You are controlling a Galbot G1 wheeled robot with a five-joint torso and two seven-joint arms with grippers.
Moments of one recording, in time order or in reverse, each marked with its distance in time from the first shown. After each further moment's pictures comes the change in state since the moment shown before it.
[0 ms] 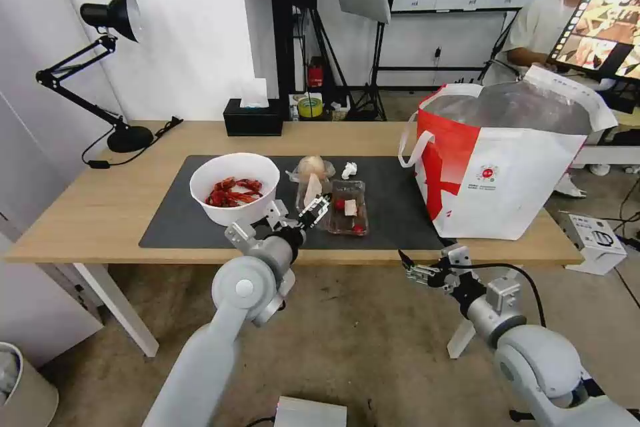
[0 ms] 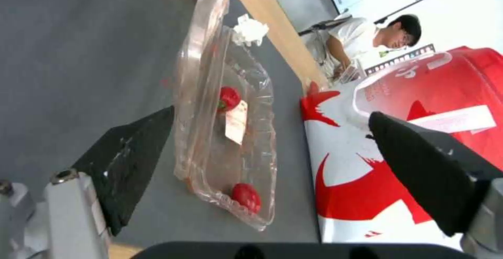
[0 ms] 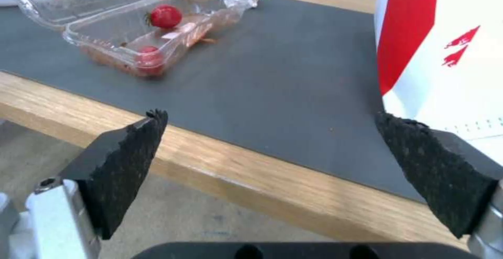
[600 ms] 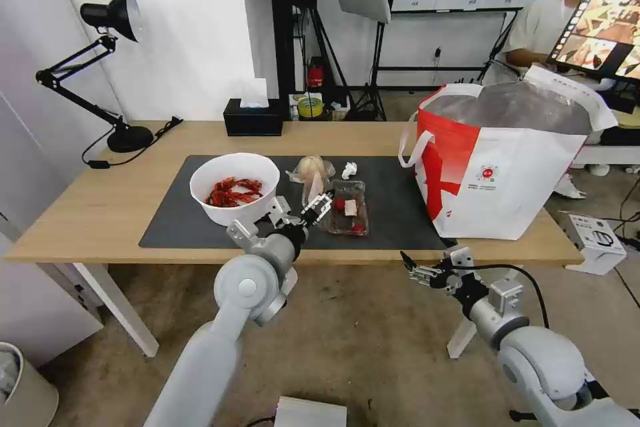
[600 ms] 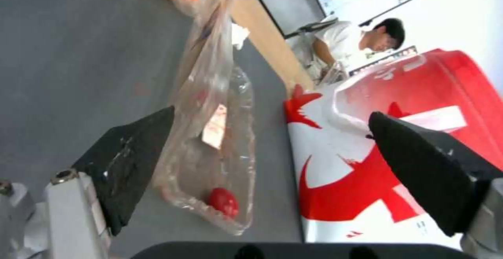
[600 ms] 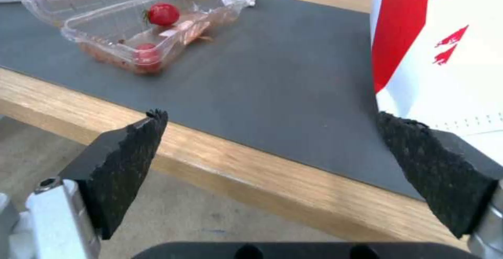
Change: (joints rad) left arm -0.010 -0.002 0.007 -0.007 0.001 -0.012 0.028; right arm -0.013 -0.011 0.009 0.008 0.002 0.001 0.002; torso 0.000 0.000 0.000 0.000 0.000
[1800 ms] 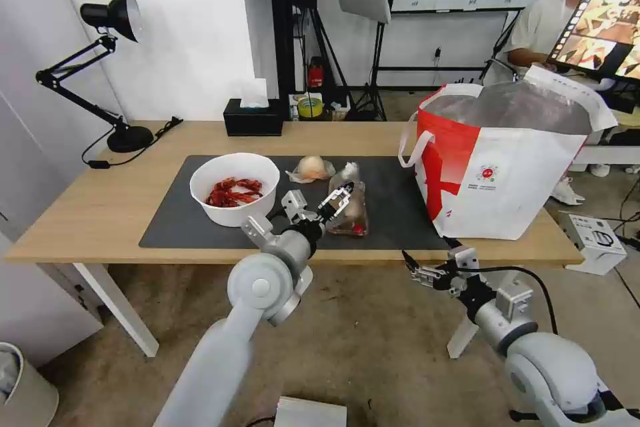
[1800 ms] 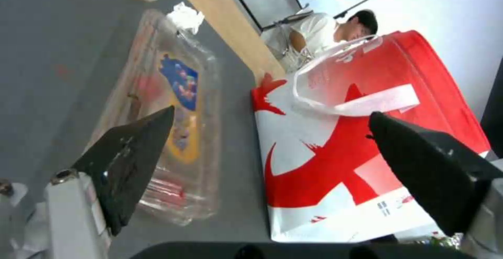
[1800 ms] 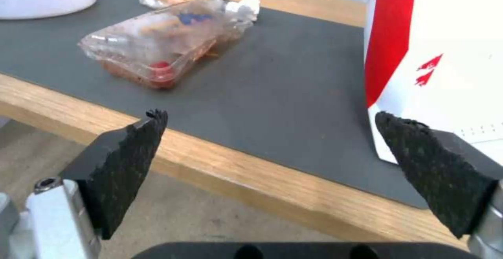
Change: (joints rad) left arm -0.028 -0.024 0.054 -0.003 0.012 -0.011 0.022; right arm -0.051 -0.002 0.034 0.065 0.001 0.000 0.007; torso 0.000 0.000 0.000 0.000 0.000
